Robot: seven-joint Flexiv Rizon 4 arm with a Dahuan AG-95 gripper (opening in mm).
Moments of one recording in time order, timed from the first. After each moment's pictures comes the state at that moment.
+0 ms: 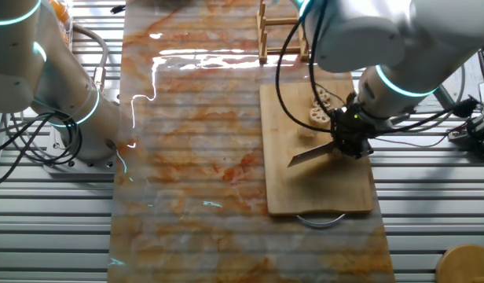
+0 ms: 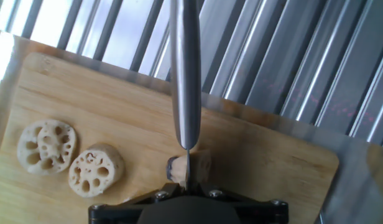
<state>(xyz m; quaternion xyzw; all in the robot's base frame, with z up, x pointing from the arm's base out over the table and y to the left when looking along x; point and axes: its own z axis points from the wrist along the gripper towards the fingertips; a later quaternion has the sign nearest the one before) 0.578 -0.060 0.053 0.19 -0.98 0.01 0.05</state>
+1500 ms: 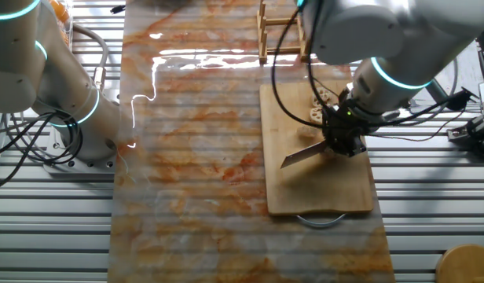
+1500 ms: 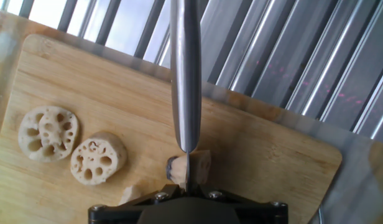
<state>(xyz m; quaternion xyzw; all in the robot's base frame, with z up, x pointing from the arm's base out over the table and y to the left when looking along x) 0.549 -0.061 0.061 0.21 -0.97 0.01 0.06</state>
